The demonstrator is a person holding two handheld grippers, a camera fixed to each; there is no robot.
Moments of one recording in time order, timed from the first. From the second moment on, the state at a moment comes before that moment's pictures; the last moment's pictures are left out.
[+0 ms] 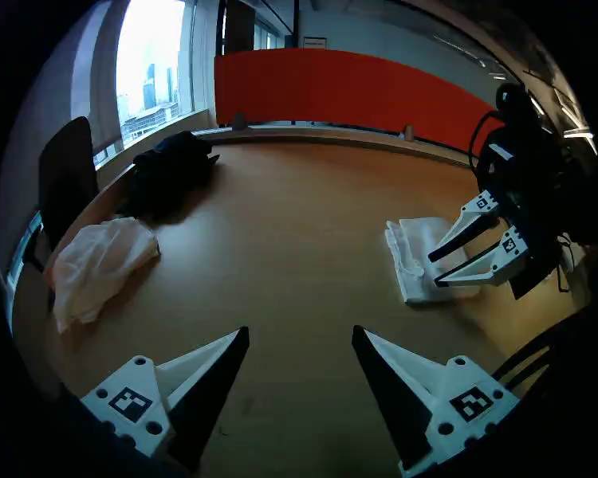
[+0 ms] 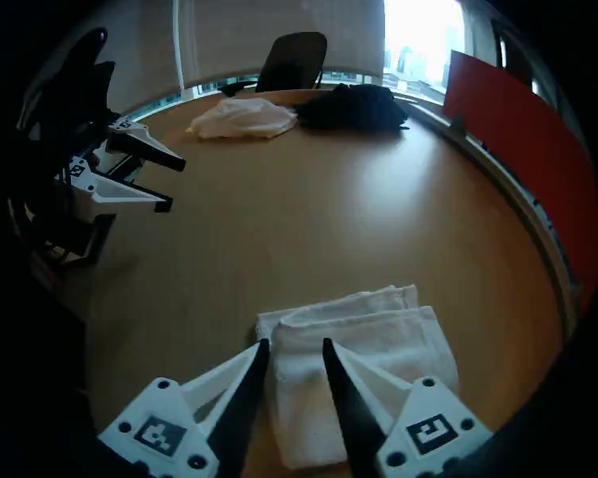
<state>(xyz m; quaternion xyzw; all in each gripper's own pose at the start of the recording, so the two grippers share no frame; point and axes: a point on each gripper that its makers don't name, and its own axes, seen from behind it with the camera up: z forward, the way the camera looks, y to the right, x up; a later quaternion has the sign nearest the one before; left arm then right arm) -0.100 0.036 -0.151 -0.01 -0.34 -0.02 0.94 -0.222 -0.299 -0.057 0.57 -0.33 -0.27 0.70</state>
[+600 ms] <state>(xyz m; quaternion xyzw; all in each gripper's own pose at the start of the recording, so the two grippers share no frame) -0.096 0.035 -0.148 -0.02 -0.34 -0.02 0.94 -0.219 -0.276 -0.054 0.53 -0.33 -0.25 0.74</state>
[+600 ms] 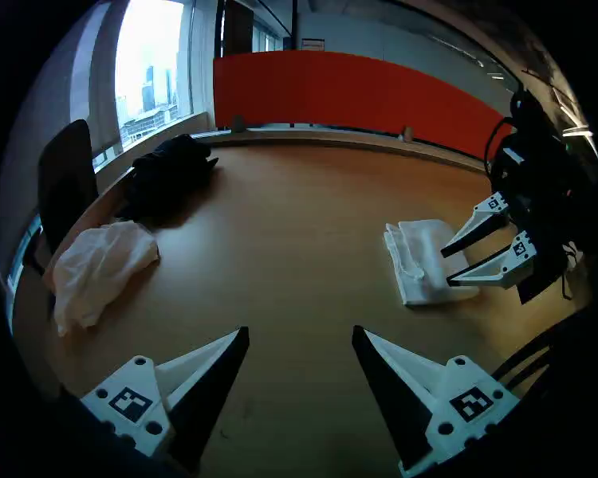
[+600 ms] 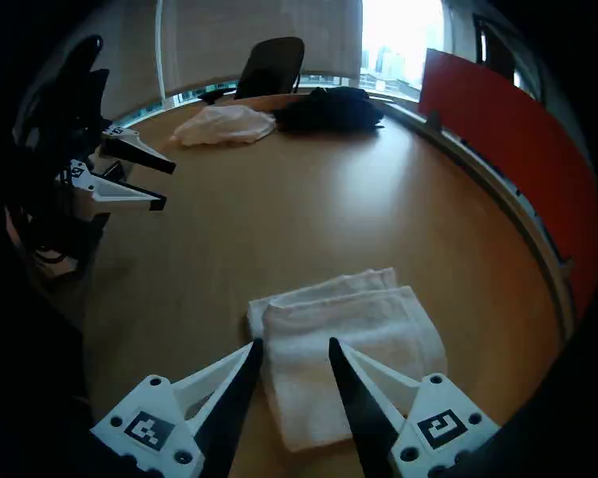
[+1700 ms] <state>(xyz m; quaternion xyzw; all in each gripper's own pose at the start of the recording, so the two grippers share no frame) -0.099 0.037 -0.146 -0.02 -0.34 -0.02 0.94 -0.248 -0.208 -0.080 0.41 -0.38 -0.21 0.80</state>
